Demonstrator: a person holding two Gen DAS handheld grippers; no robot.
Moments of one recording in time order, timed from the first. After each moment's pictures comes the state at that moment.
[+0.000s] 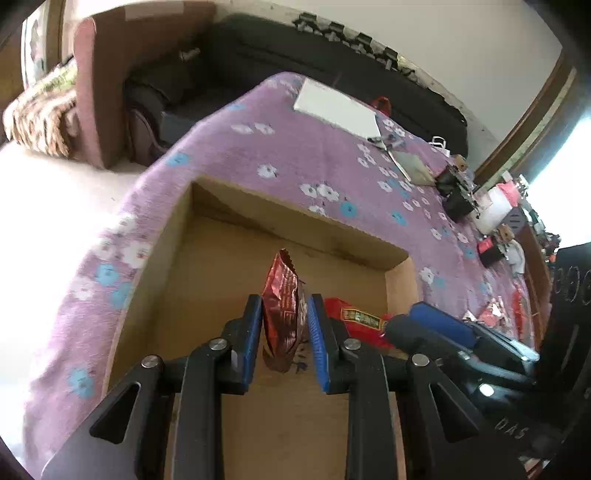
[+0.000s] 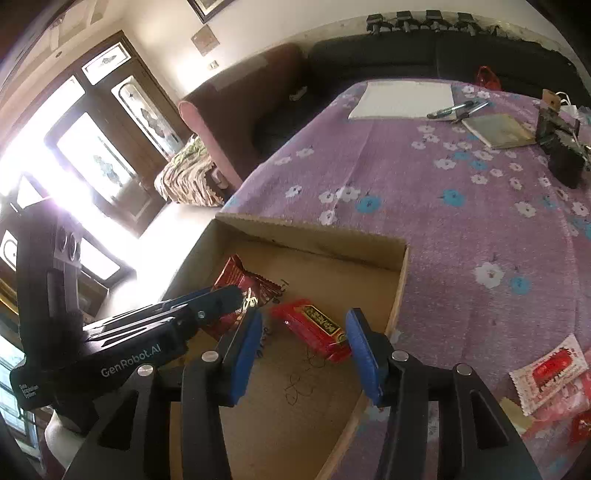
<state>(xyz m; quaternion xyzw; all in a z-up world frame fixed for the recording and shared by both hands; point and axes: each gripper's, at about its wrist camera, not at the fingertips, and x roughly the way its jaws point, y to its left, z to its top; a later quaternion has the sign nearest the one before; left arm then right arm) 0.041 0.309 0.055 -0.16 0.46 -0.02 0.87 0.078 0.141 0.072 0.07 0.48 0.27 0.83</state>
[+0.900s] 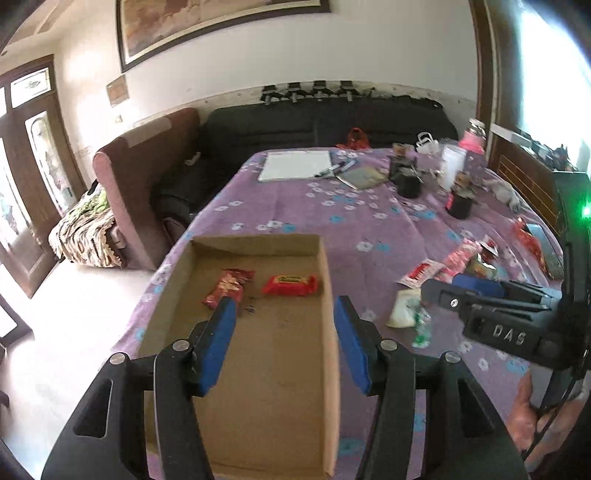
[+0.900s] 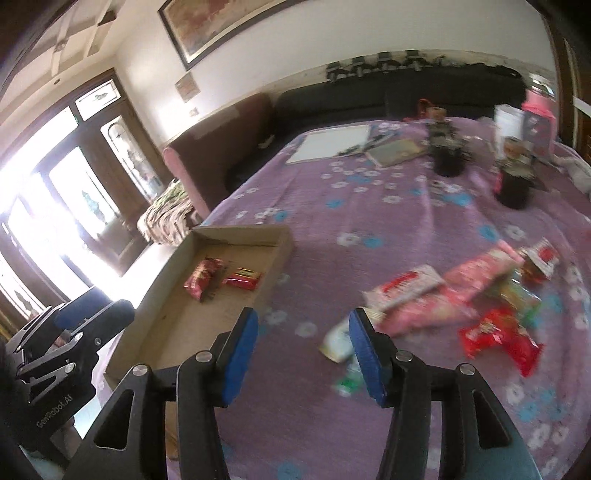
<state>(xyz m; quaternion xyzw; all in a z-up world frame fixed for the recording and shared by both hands) -0.085 0.175 0.127 0.04 0.35 0.04 0.94 -0.028 -0.009 0.101 0.10 0.41 0.21 0.88</state>
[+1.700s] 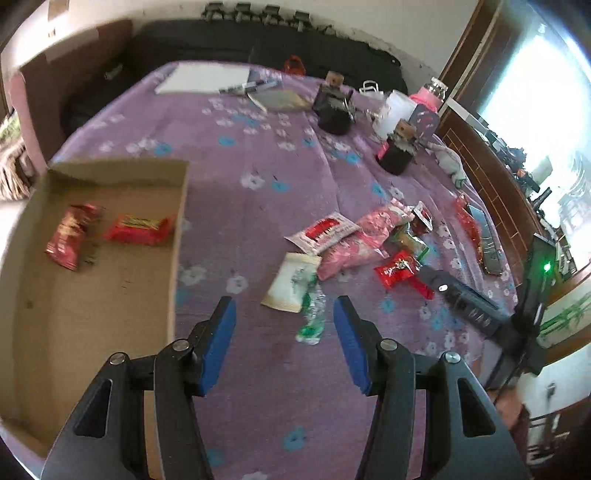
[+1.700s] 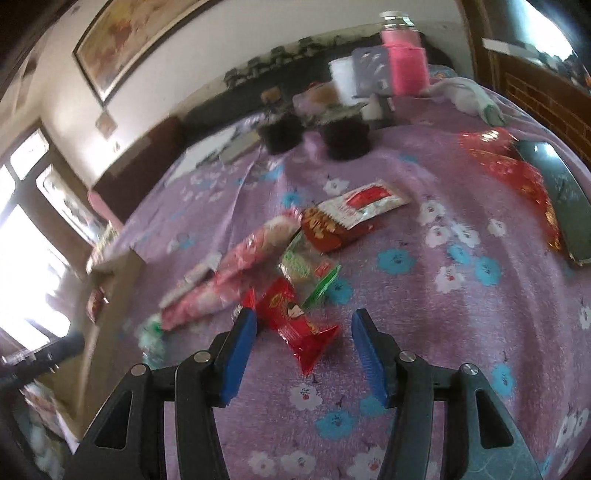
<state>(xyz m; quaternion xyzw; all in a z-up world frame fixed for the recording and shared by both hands) -0.019 0.117 0.072 -0.09 0.50 -0.11 0.86 -0.002 -0.155 0.038 0.14 0.44 0.08 0.88</state>
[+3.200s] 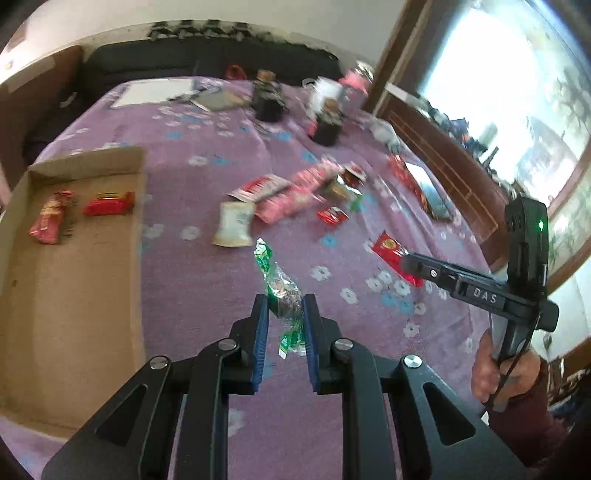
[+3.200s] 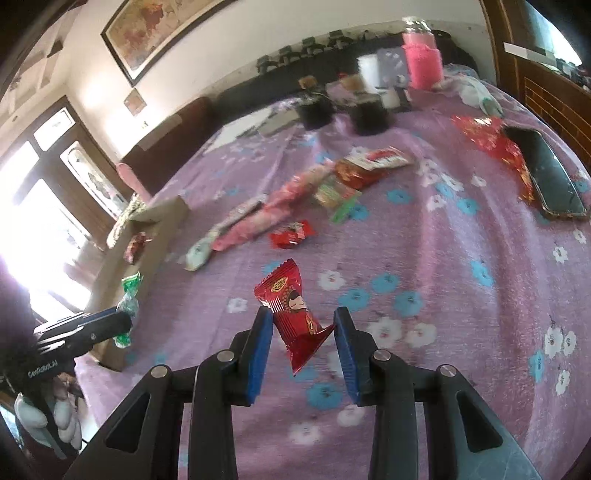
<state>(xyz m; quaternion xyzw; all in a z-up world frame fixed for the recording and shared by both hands) -0.101 0.121 0.080 -0.06 0.45 -0.20 0.87 -0.092 -0.148 0.071 0.14 0.44 0.15 0.87</state>
